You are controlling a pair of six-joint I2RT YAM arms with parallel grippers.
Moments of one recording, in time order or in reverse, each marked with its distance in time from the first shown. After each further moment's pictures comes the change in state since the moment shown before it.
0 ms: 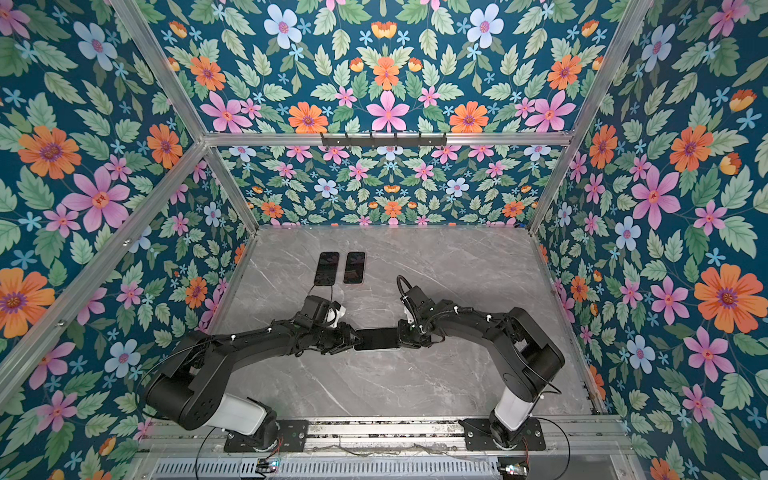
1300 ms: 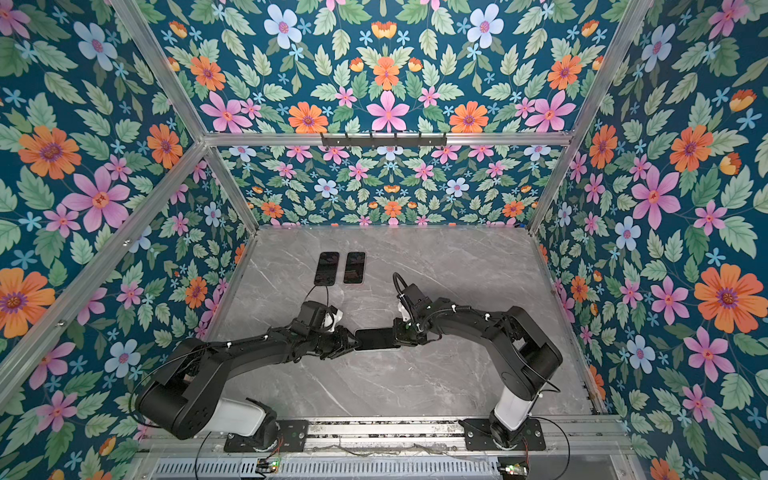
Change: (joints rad) left arm -0.001 -0.055 -0.076 0.070 0.002 -0.087; right arm 0.007 -0.017 0.050 -0.042 0.010 -0.053
